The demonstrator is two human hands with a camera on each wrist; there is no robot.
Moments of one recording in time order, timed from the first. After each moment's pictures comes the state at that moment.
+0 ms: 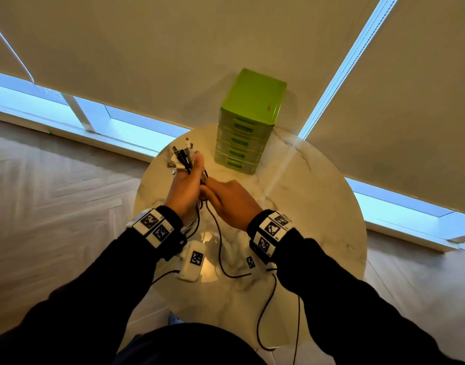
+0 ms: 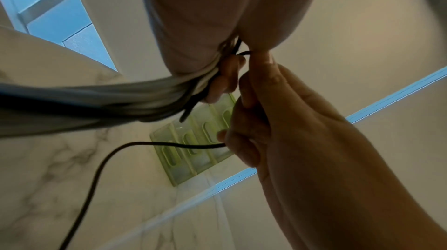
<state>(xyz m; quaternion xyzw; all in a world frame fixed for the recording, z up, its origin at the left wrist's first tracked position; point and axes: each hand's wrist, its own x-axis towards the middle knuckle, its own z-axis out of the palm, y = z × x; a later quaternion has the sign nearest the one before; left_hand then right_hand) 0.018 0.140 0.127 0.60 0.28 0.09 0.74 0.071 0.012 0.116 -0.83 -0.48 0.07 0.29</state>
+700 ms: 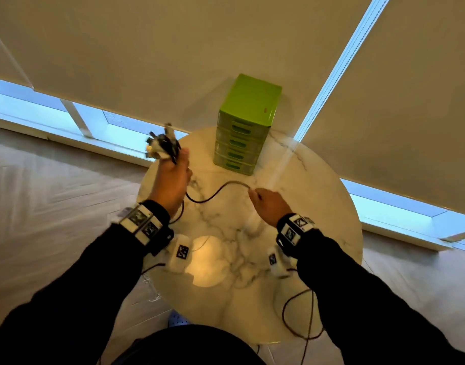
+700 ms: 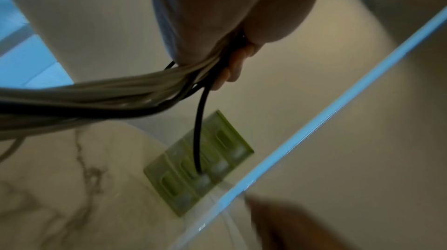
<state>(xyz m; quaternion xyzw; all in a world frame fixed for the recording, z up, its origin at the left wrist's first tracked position) 0.011 0.164 0.137 0.60 0.24 0.21 0.73 0.102 -0.062 0.088 -0.94 -0.22 0.19 0.19</state>
